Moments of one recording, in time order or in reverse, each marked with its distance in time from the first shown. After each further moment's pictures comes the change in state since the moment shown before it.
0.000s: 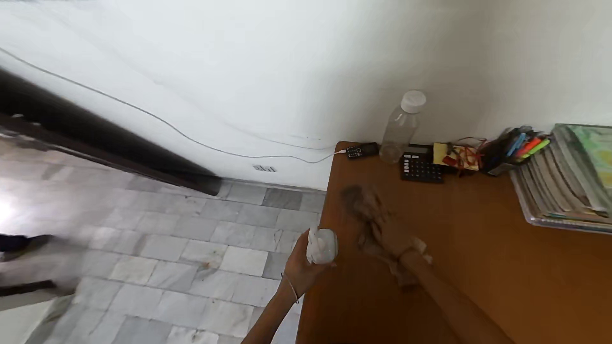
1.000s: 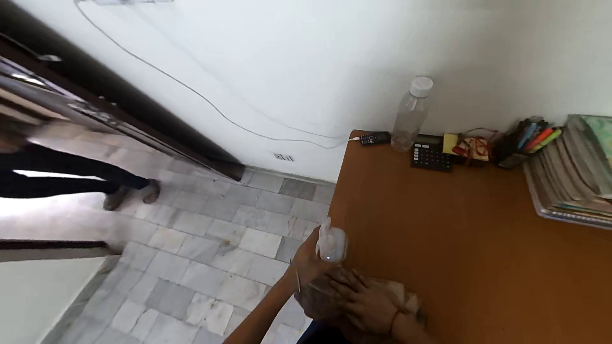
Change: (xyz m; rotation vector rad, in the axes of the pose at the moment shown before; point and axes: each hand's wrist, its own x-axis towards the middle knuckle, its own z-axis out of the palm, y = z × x) left_hand -0.060 0.003 -0.014 0.034 -0.158 -0.046; right_hand -0.145 -0.056 0.124 -0.011 -0.048 -0.909
